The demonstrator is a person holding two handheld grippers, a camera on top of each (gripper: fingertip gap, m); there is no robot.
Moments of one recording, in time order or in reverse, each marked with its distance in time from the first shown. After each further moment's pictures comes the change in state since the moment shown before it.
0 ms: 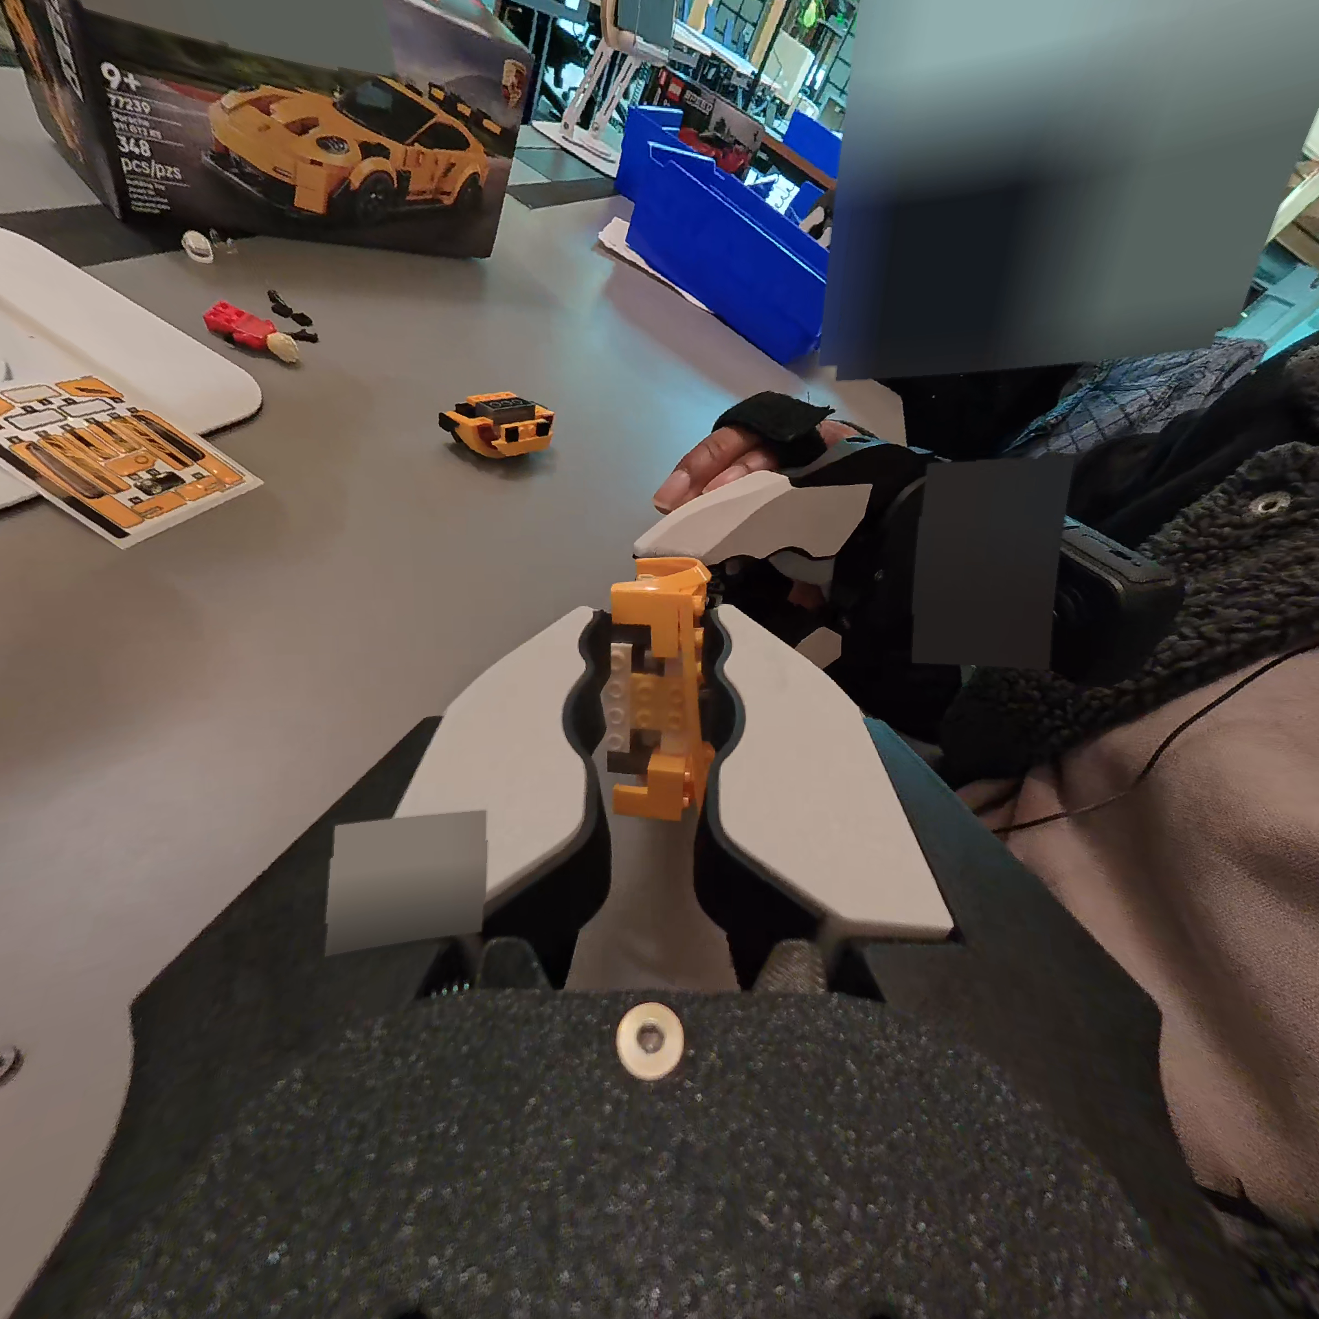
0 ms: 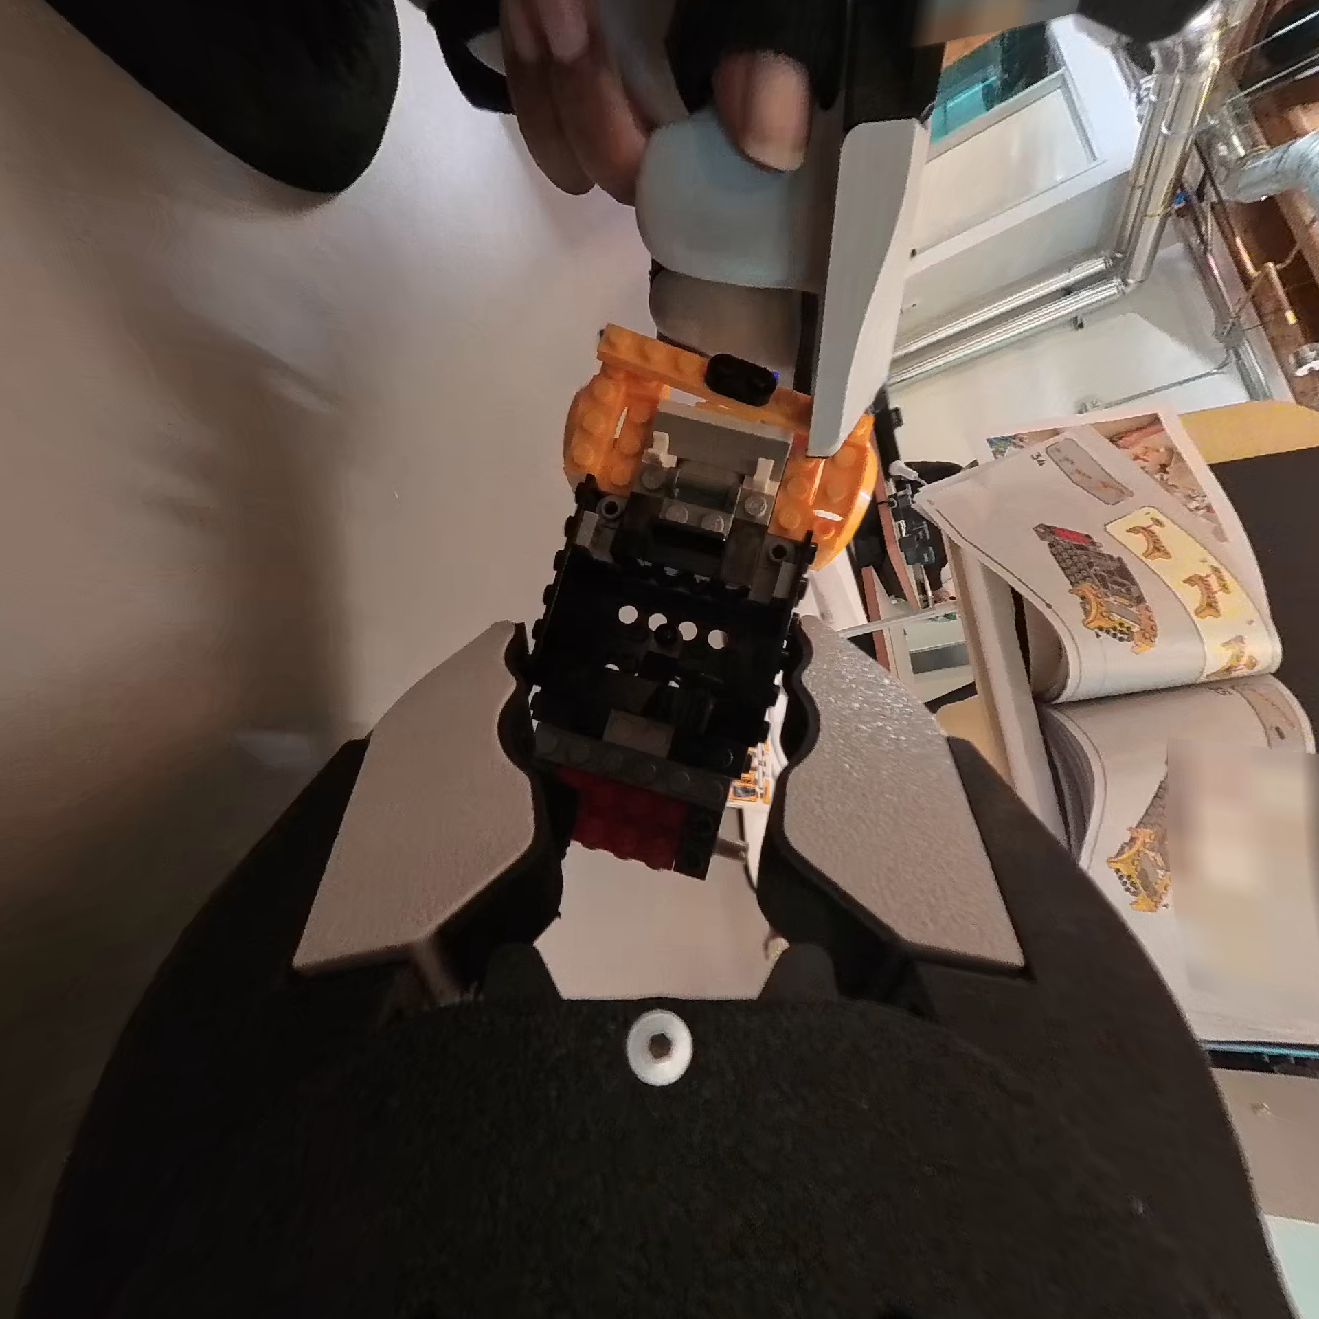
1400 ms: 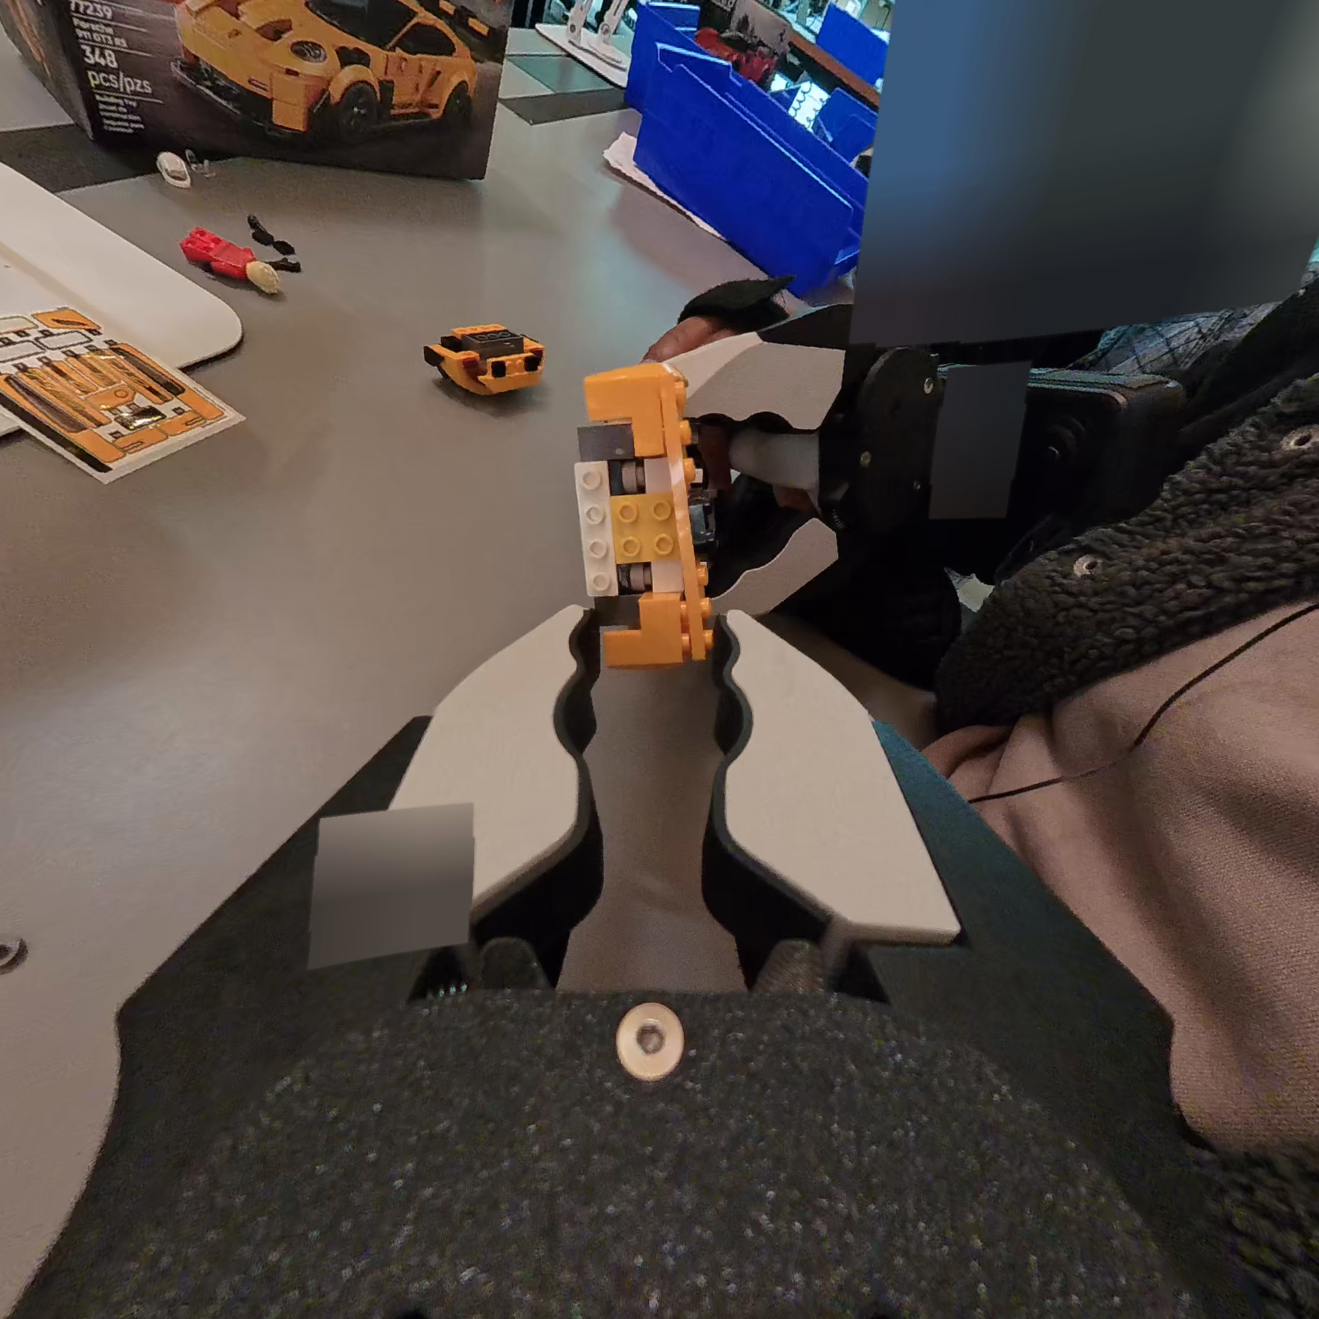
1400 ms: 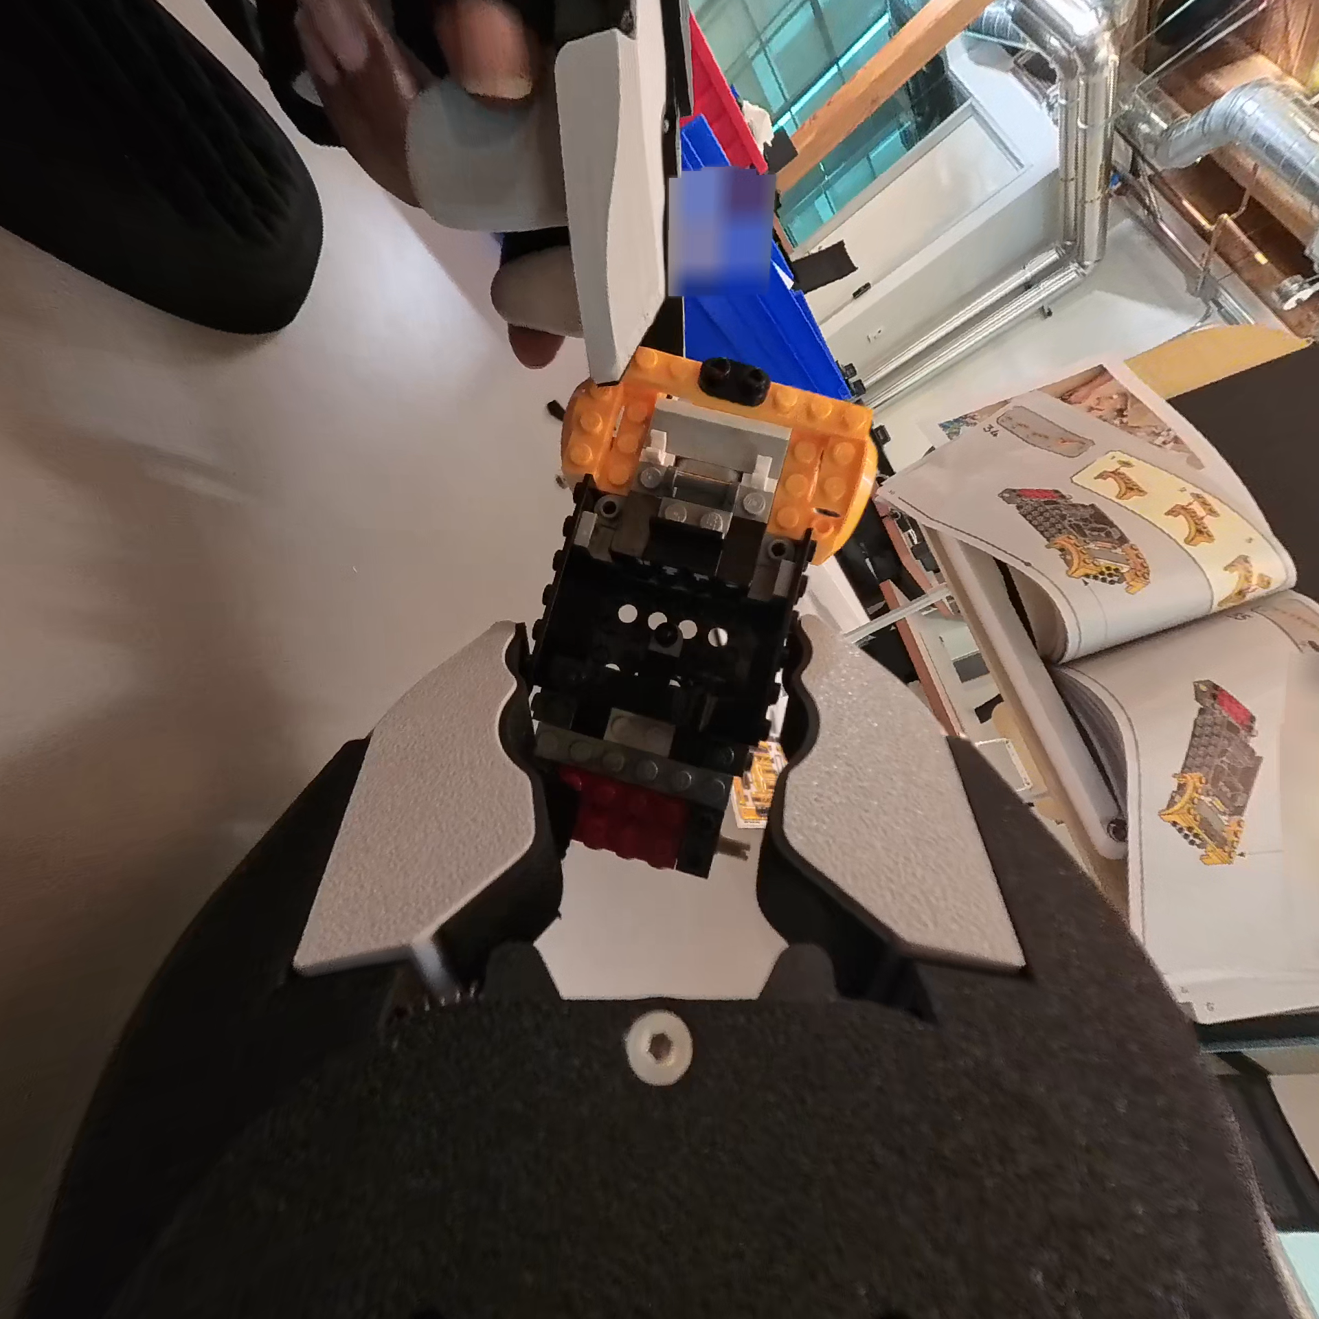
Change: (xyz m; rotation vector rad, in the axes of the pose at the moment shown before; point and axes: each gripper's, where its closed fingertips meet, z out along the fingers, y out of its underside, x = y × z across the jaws) left arm 0.011 0.015 -0.008 -0.085 -0.029 0.006; right arm 0.018 -0.004 -0.005 0.107 0.040 0.194
